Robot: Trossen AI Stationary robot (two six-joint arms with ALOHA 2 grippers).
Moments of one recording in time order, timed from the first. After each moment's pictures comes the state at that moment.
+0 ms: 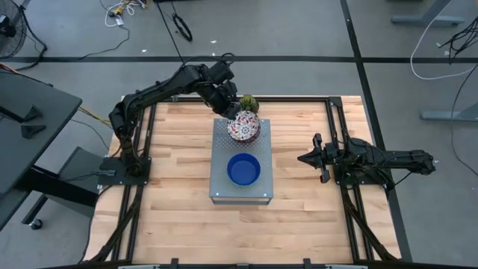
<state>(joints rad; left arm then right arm) 0.49 1.85 1.89 -1.09 0.44 -0.40 -0.02 0.04 0.02 0.03 -0.09 0.07</state>
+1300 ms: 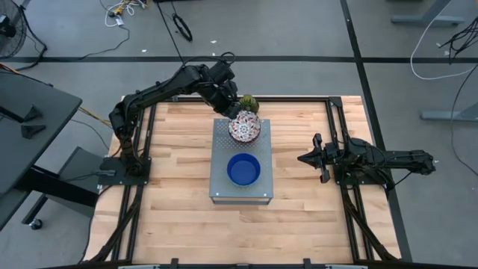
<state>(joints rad) 0.49 1.85 1.89 -1.07 0.39 -0.41 -0.02 0.04 0.02 0.03 -0.09 0.07</state>
